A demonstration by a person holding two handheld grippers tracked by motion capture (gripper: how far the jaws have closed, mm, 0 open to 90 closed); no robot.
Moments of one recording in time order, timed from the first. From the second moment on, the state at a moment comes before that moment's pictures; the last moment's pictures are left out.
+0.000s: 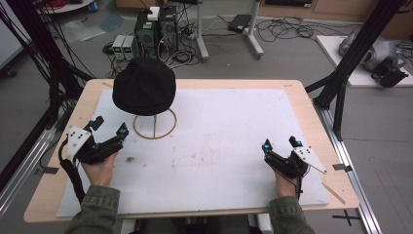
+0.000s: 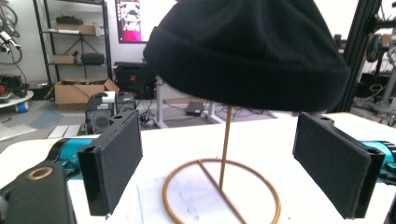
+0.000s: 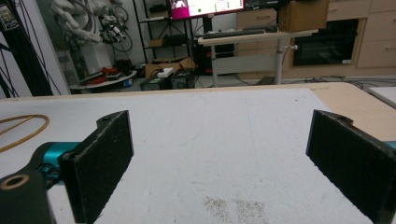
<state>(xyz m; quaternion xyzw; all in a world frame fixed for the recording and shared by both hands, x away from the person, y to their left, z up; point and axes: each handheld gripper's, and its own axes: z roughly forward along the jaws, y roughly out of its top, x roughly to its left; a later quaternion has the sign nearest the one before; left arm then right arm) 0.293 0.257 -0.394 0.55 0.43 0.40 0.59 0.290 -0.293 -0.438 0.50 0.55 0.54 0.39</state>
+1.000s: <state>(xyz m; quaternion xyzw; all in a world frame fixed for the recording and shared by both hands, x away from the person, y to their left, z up) 0.264 0.266 -0.447 0.56 0.47 0.37 0.58 0.283 -0.293 -0.437 0.51 0.54 0.53 0.40</state>
